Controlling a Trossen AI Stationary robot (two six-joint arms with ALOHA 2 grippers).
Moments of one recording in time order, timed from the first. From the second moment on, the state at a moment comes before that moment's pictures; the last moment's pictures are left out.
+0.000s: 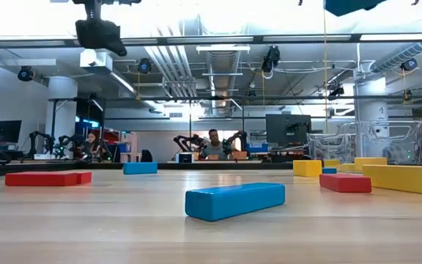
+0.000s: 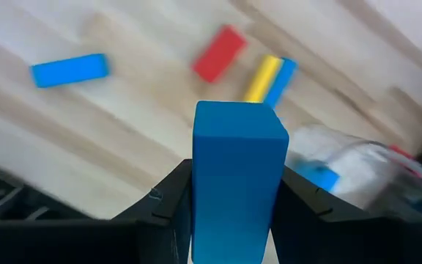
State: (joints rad) left arm -0.10 1.21 1.12 -0.77 0.14 -0.66; right arm 0.47 1.93 1.96 -1.57 0.03 1.42
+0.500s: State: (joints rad) left arm -0.06 1.21 1.12 -0.65 0.12 -0.74; right arm 0.54 1.43 1.35 -1.51 0.03 1.66
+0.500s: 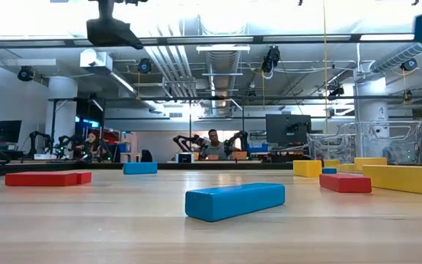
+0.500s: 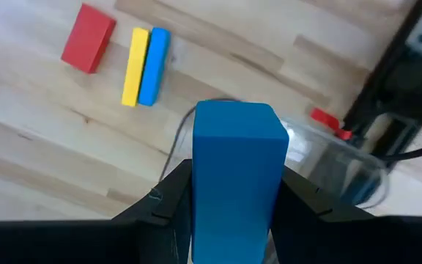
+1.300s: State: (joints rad) left arm 0.04 1.21 1.12 -0.64 0.11 -0.78; right arm 0.95 1.34 0.93 -1.09 -0.16 2.27
